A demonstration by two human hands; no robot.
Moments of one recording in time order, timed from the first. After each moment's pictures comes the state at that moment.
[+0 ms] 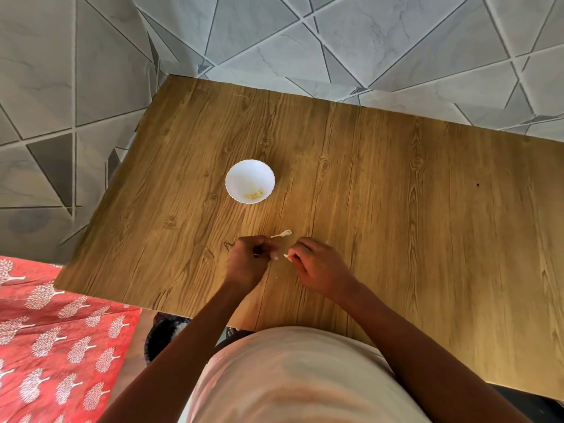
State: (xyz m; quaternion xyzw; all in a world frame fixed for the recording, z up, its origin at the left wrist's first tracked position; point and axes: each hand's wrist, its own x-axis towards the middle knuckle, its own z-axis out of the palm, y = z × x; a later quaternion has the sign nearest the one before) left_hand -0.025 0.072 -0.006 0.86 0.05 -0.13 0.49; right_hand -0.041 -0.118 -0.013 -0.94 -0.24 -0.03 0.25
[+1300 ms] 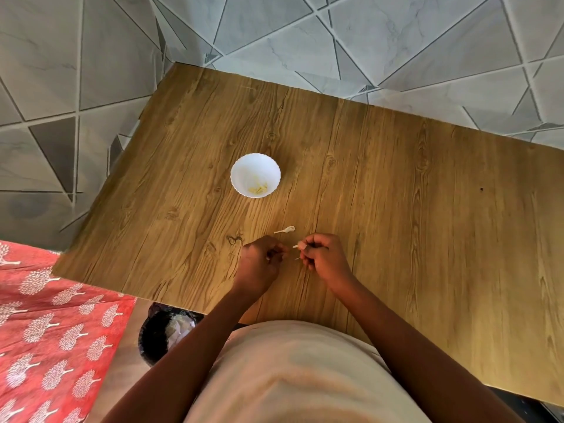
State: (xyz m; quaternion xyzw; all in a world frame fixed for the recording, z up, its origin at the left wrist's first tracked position) left_hand -0.041 0.065 -0.020 0.89 -0.05 -0.04 0.45; right_hand -0.038 -0.107 -0.001 -0.72 0.18 0.15 0.65
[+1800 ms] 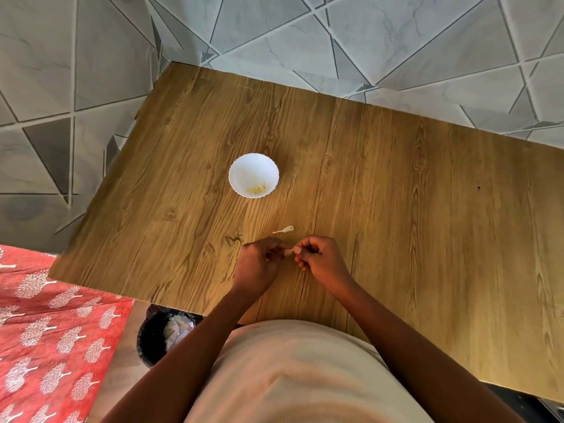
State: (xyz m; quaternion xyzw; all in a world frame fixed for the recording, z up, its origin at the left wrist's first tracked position) left_hand -0.040 0.064 -0.021 0.88 -0.06 -0.04 0.48; right_hand -0.041 -0.108 -0.013 -0.78 0.12 0.16 0.59
